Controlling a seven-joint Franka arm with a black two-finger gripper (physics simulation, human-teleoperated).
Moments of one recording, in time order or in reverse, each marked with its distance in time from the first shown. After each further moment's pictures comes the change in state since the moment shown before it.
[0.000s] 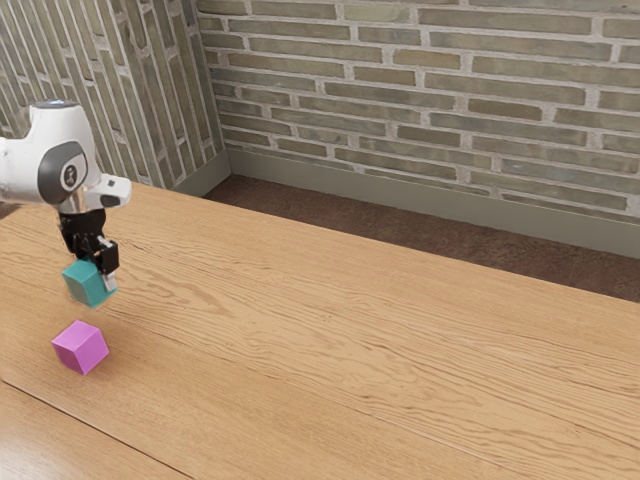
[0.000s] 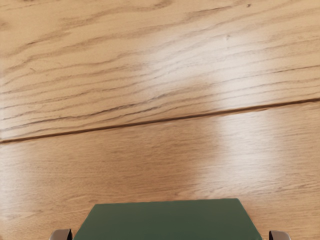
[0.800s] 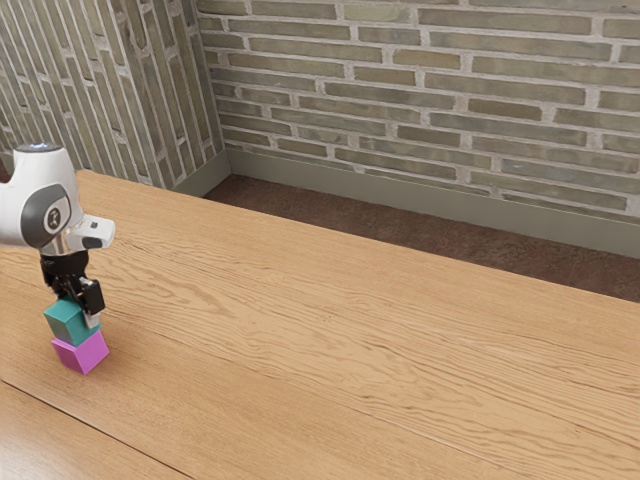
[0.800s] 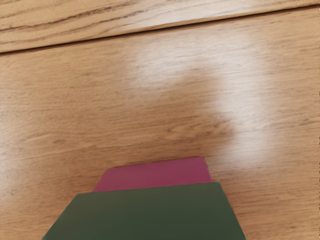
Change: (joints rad) arm -0.010 -0.082 0.082 -0.250 0.020 0.138 0.043
